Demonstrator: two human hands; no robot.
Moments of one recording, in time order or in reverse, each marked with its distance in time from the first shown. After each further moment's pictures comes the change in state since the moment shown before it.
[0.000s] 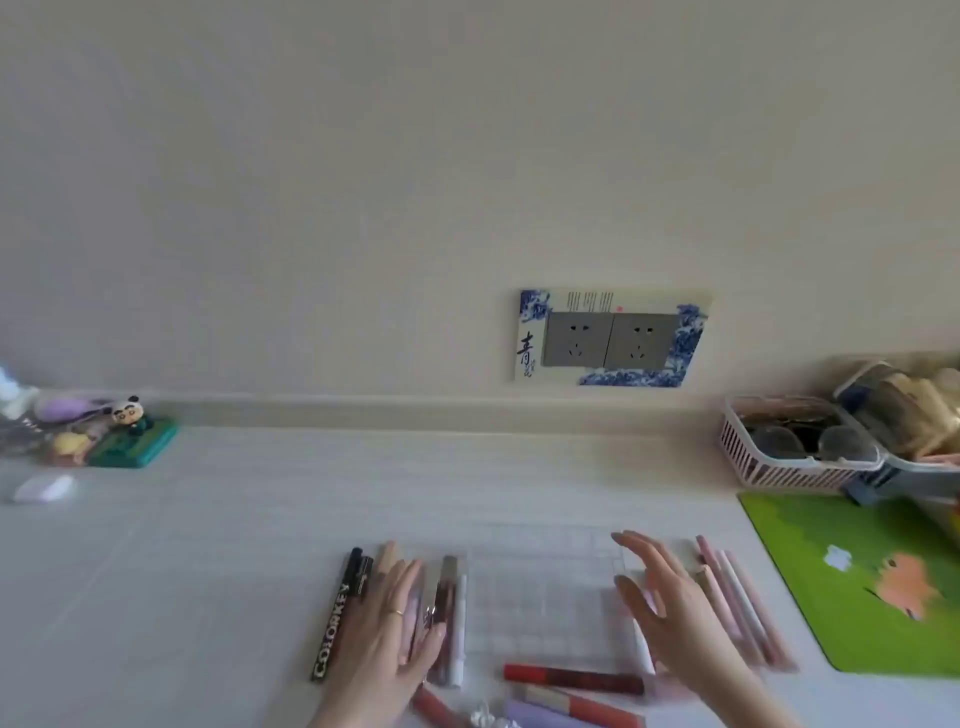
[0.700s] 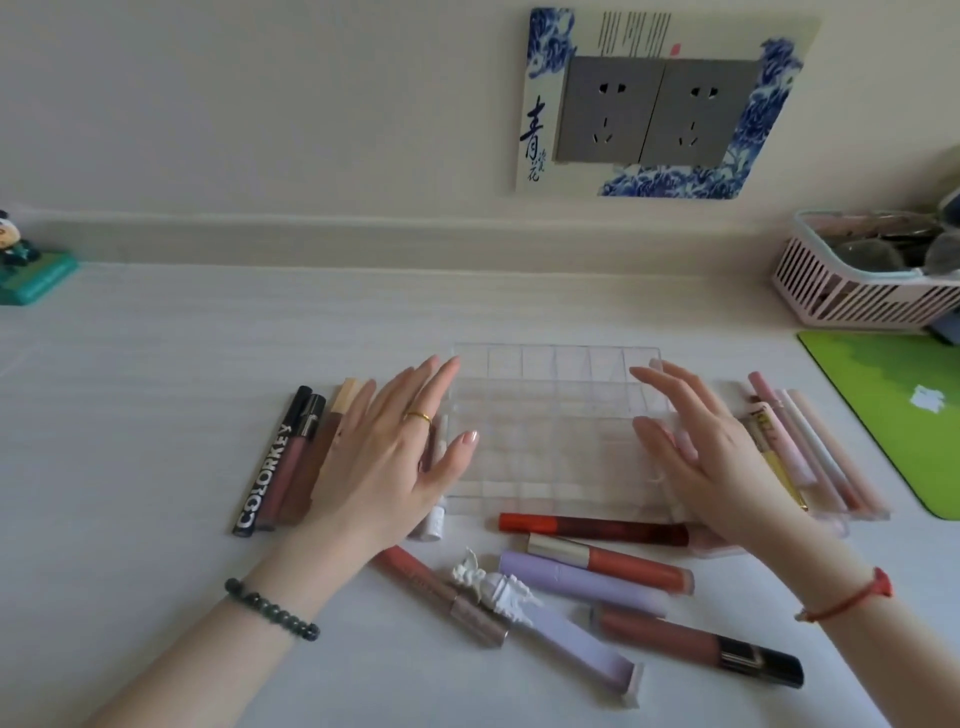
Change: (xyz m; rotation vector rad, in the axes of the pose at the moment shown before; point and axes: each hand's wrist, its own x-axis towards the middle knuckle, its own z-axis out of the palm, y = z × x) left_hand 0.034 0.013 0.034 0.252 0.039 0.174; right_hand 0.001 0.046 0.041 -0.172 -0.022 -0.086
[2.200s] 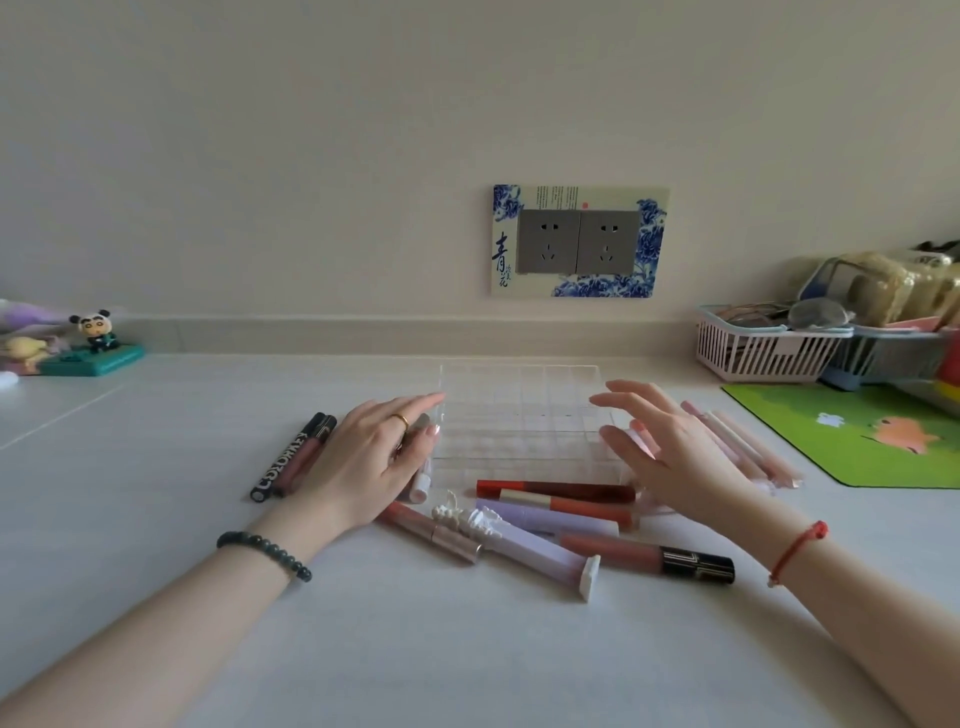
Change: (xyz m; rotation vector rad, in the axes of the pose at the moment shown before) left_hand -0.032 -0.007 0.003 -0.066 0.227 0.218; right_hand -0.044 -0.006 -0.008 -0.118 0.198 -0.226
